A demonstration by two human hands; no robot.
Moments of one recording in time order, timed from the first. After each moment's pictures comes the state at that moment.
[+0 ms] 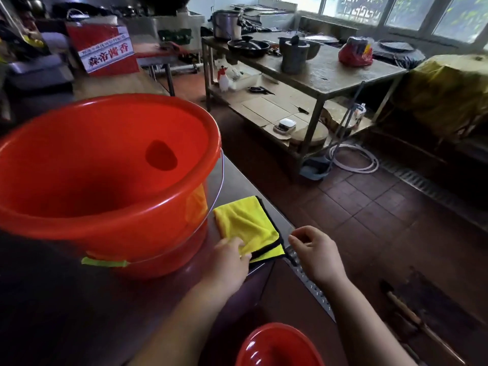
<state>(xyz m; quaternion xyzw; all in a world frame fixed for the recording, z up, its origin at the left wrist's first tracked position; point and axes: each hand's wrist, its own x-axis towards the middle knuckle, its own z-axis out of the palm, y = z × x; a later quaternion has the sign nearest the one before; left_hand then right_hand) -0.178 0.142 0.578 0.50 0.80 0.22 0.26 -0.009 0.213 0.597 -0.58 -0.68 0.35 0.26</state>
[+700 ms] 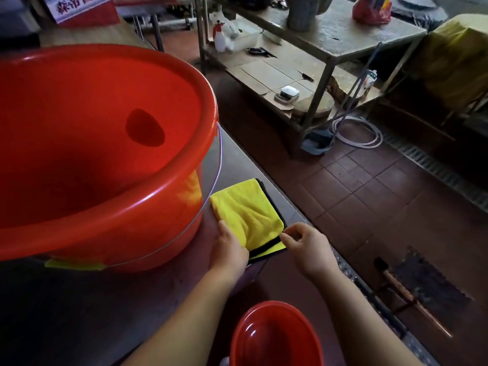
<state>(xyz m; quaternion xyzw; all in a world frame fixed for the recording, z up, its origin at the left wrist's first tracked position) -0.177 0.187 0.503 0.37 0.84 0.21 0.32 -0.027 0.237 0.547 -0.62 -0.70 0.33 0.13</state>
